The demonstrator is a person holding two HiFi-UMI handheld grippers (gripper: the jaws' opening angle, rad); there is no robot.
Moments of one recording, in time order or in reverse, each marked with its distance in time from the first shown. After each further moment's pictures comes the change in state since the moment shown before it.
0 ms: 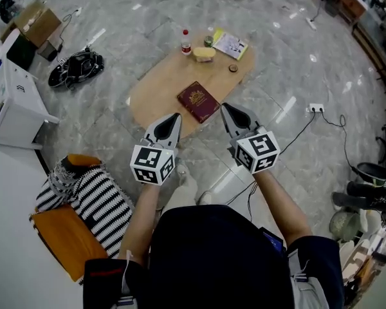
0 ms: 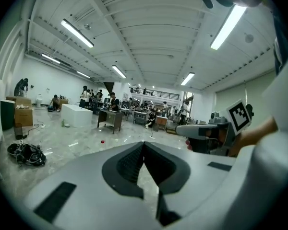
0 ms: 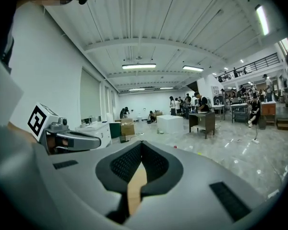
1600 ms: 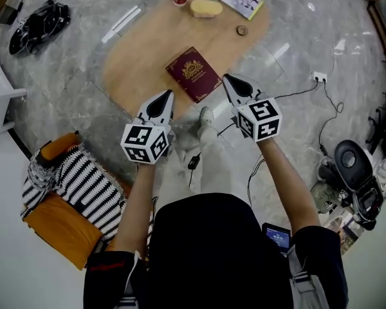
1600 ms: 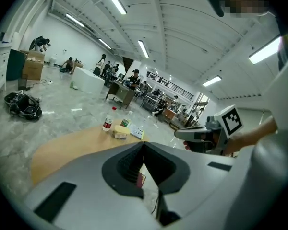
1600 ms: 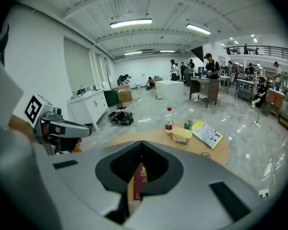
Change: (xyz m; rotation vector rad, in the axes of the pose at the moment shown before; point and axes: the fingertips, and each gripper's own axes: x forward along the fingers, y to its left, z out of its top) left arm 0.160 0.147 -0.141 -0.347 0.189 0.013; right arm 0.191 -0.130 -0.156 0.025 0.442 0.009
